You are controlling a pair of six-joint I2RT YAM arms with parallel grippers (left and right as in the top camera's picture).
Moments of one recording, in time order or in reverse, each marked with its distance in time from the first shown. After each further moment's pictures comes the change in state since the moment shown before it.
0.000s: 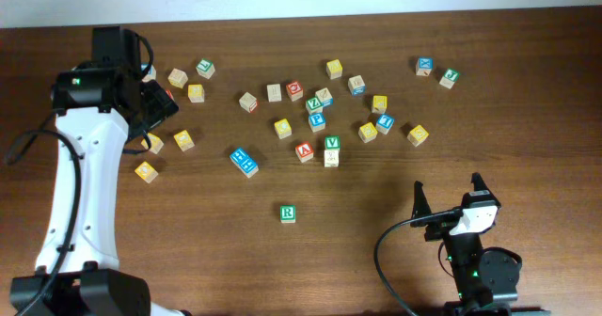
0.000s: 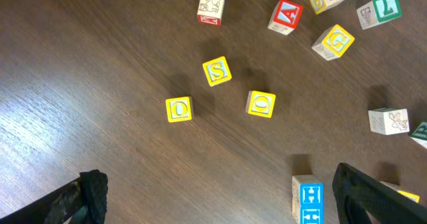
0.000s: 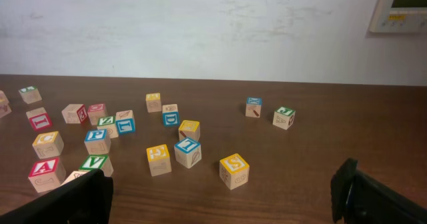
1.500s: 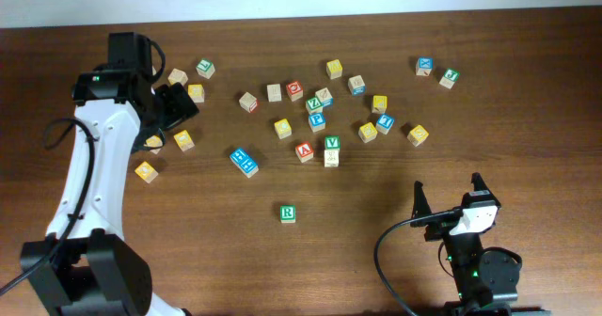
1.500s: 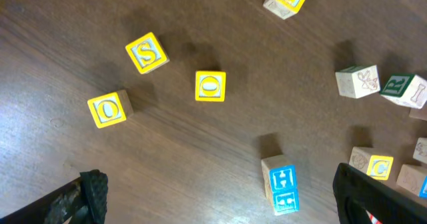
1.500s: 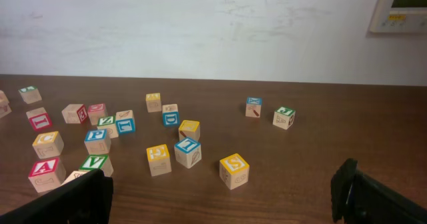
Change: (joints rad) left arm 0.001 0.079 -0.085 0.152 0.206 0.105; right arm 0.000 0.000 0.000 0.000 0.000 0.000
